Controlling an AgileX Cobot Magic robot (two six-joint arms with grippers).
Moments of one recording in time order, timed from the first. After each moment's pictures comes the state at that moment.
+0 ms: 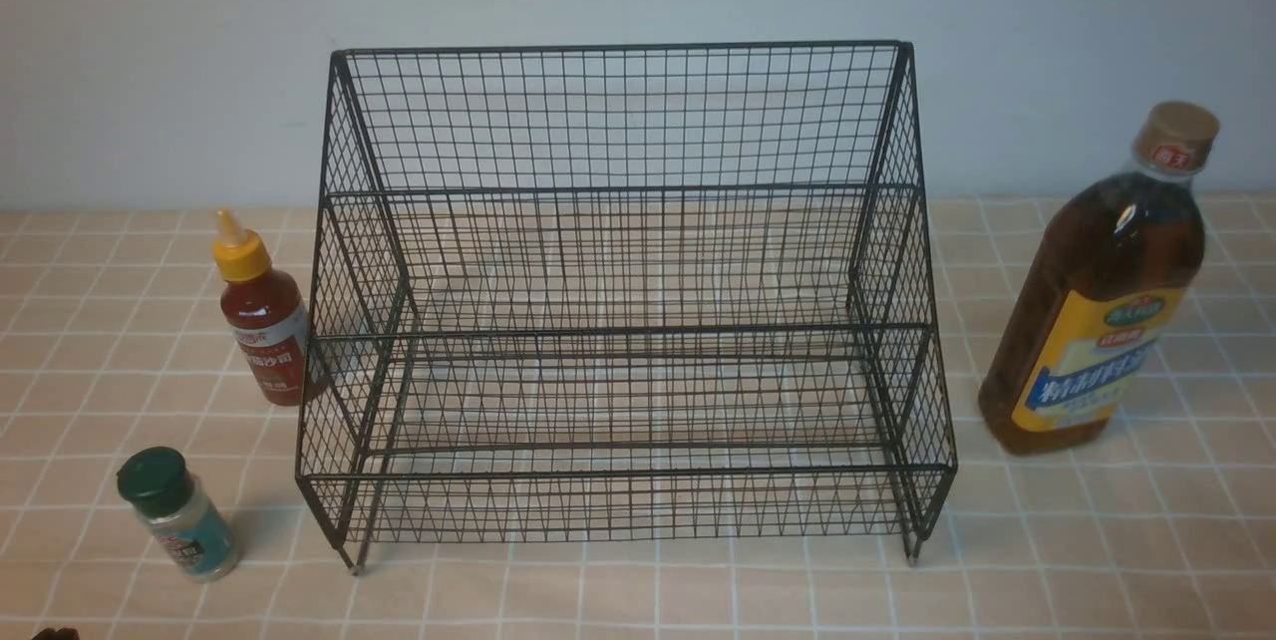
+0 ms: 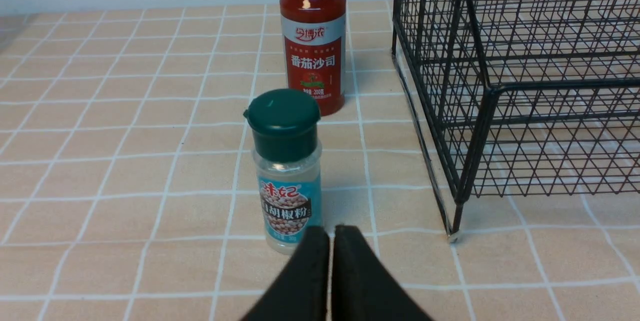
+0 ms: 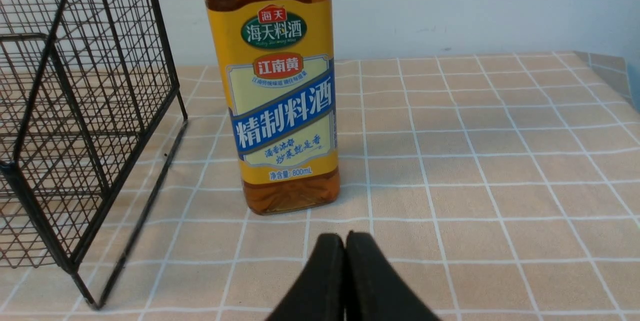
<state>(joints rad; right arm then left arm) -0.02 -0.02 0.02 0.06 0.40 0.02 -0.04 -0.01 0.03 0.02 0.36 -0.02</state>
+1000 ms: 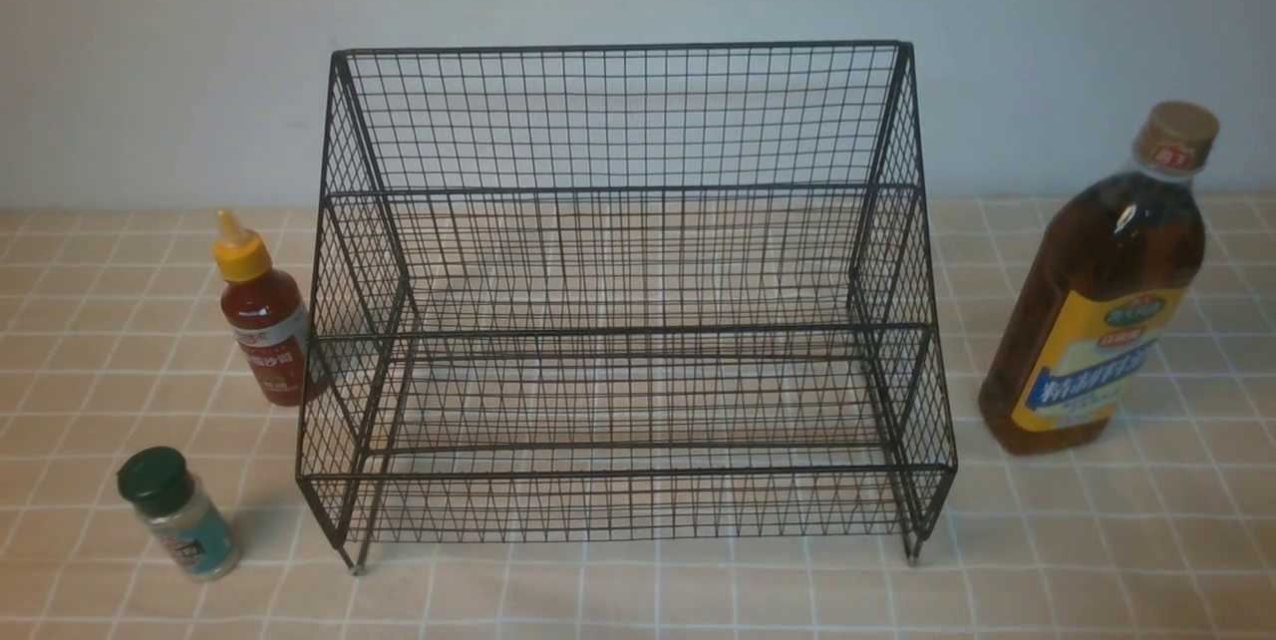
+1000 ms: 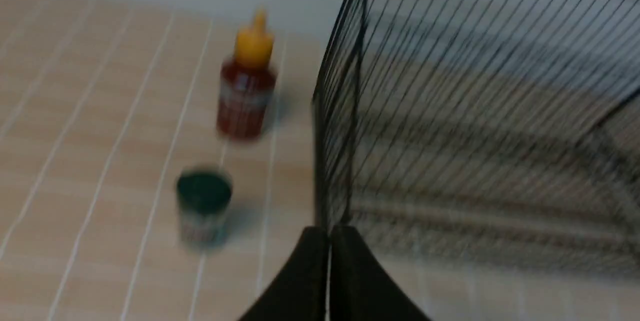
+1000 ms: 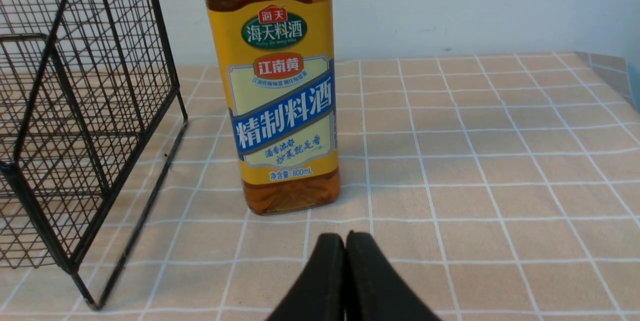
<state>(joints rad) -0.02 -0.02 0.02 0.06 0.40 0.02 -0.04 0.52 -0.70 -0.07 0.96 -0.20</state>
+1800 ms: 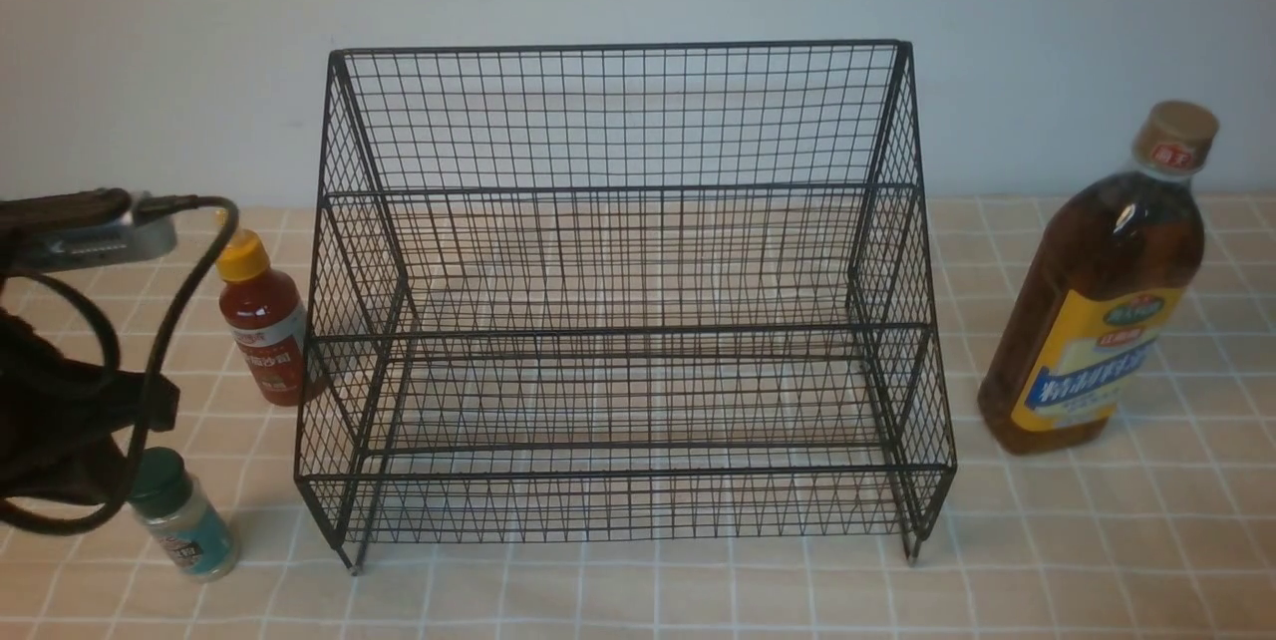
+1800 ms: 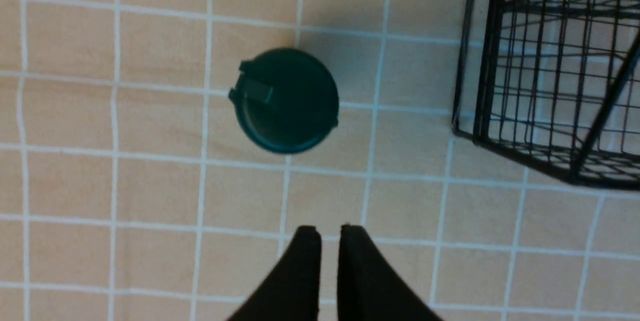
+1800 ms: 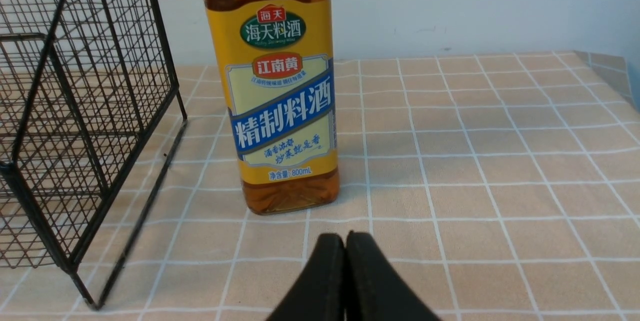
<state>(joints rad) -0.02 -0.02 0.02 0.06 0.40 0.02 0.11 1.31 -0.94 -0.12 1.01 0.07</state>
